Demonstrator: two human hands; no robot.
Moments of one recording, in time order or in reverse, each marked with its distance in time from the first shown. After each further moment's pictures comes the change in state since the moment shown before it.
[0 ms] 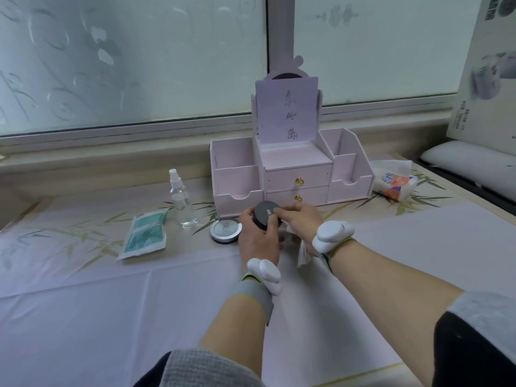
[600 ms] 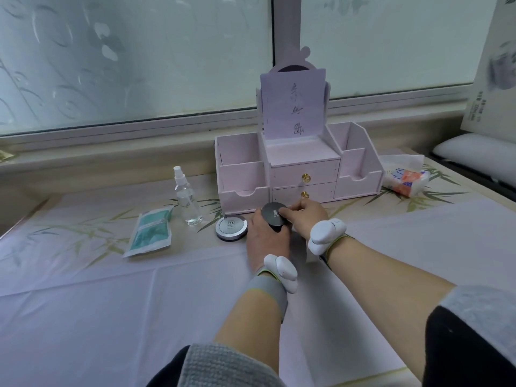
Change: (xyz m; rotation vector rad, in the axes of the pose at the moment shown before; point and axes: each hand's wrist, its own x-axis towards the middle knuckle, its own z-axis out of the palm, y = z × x) left_hand 0.009 -0.008 0.005 0.449 0.024 0.029; right_hand 0.017 0.008 0.010 -0.265 0.090 -0.106
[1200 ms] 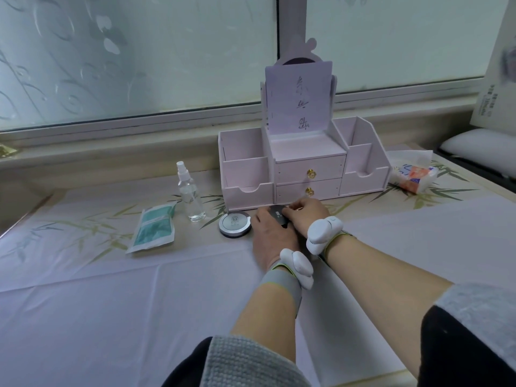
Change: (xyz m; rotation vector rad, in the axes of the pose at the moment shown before) left_hand -0.011 0.013 -0.002 0.098 0.031 -0.071; right_hand 0.004 0.002 0.005 -0.164 -0.055 0.003
